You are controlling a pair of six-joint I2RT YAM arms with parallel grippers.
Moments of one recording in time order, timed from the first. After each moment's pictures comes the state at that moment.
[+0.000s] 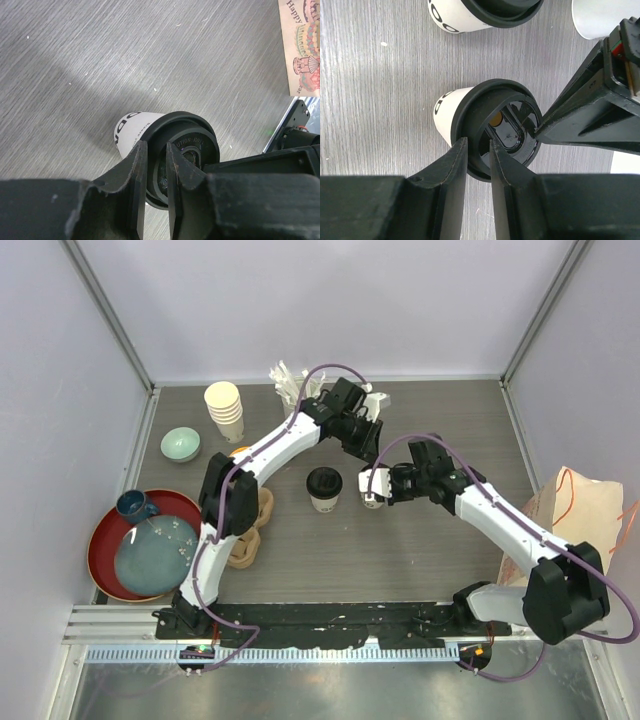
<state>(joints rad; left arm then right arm) -0.70 2.25 2.09 -0.72 0.50 -0.19 0.41 1.26 0.88 -0.46 -0.47 -1.24</state>
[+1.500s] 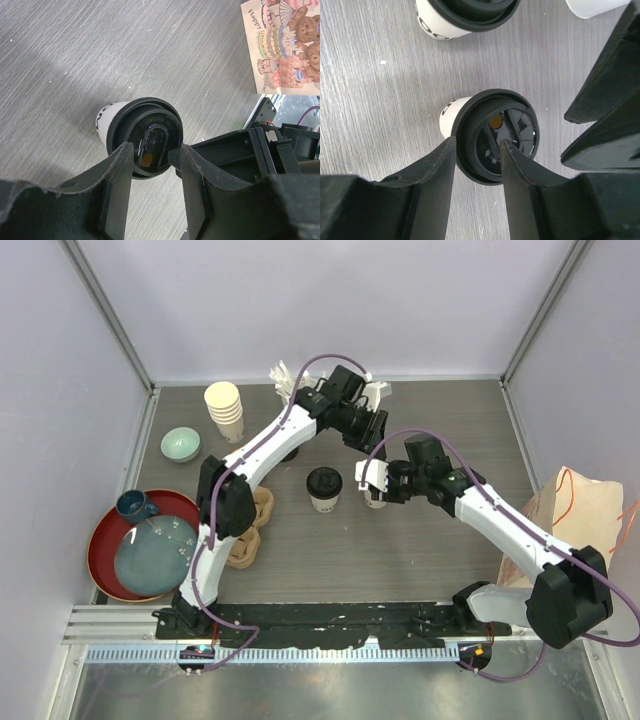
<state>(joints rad) -0.70 2.22 2.19 -0.82 0.55 -0.23 0.46 1.24 0.89 -0.45 -0.38 -1.03</state>
